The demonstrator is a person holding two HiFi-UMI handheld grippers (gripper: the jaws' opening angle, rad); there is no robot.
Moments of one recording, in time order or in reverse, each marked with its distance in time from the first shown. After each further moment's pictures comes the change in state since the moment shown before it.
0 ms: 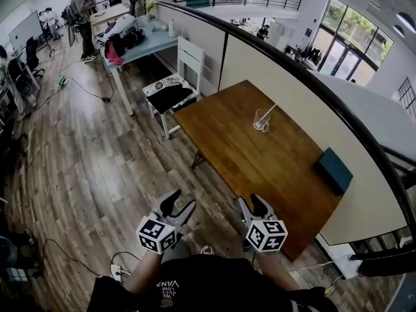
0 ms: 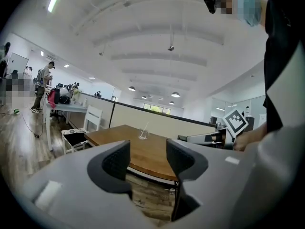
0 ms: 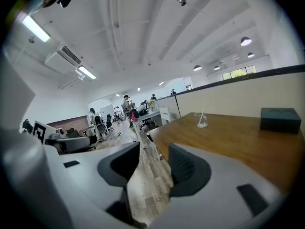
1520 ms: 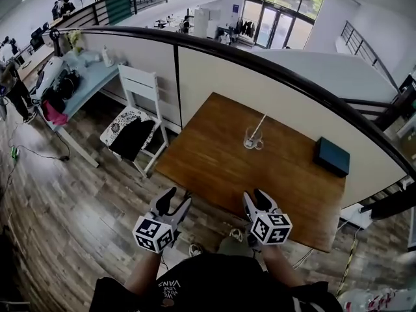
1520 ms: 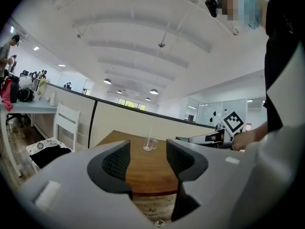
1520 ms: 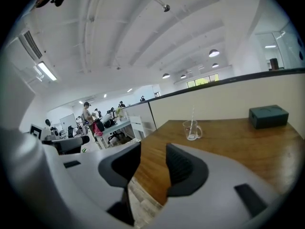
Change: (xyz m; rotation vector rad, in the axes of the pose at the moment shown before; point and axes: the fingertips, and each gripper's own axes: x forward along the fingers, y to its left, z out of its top) left arm 0.169 0.209 0.087 0.061 0.064 -0.366; right arm 0.180 -0.036 0.078 0.151 -0.090 -0.412
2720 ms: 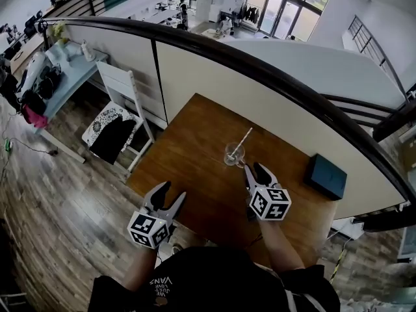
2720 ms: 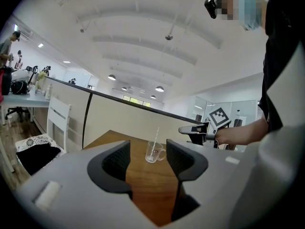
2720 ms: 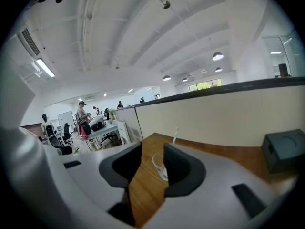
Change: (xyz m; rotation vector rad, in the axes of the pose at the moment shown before) left arm 0.169 0.014 0.015 -0.047 0.026 0.053; right arm 0.136 -0.159 0.107 -0.063 -0.021 -0.006
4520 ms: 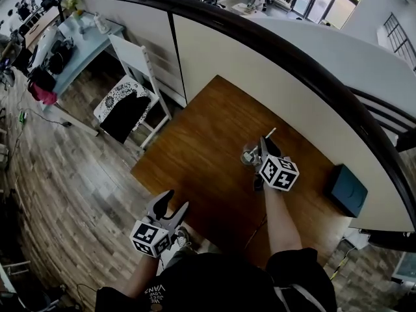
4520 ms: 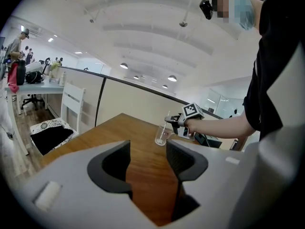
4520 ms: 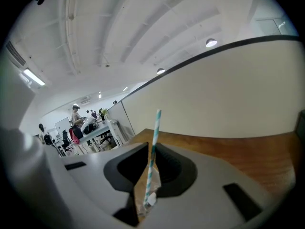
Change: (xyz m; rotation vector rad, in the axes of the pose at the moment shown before) left arm -0.001 0.019 -0.061 -0.092 0.145 0.133; right arm 0.155 -0.069 -0.028 0.109 0.054 0.005
